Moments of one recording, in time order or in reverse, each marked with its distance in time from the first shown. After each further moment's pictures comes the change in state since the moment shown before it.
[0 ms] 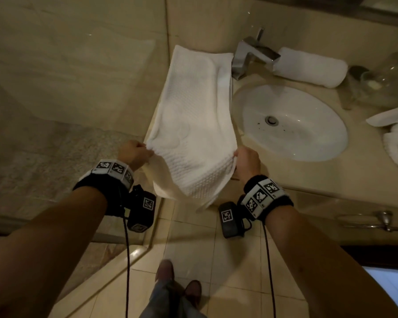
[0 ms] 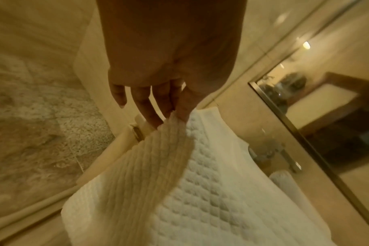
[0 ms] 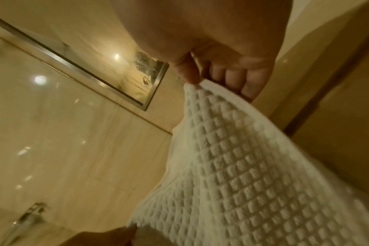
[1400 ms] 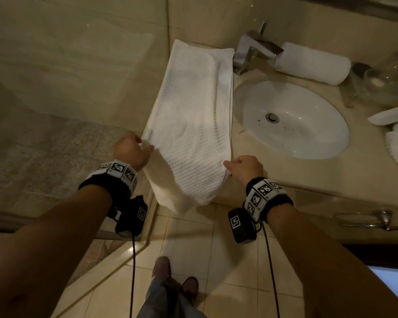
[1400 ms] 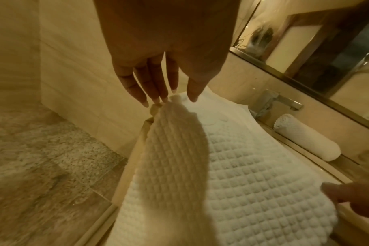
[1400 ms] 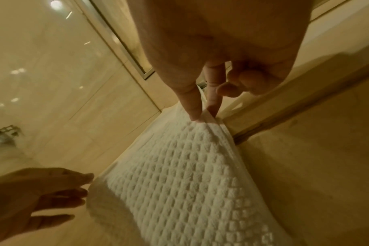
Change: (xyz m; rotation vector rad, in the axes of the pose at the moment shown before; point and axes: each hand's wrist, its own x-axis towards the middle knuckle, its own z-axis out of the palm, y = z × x) left_hand 0.004 -0.016 0.009 0.327 0.167 0.137; right_hand 0.007 0.029 -0.011 -0.505 -0.045 -0.065
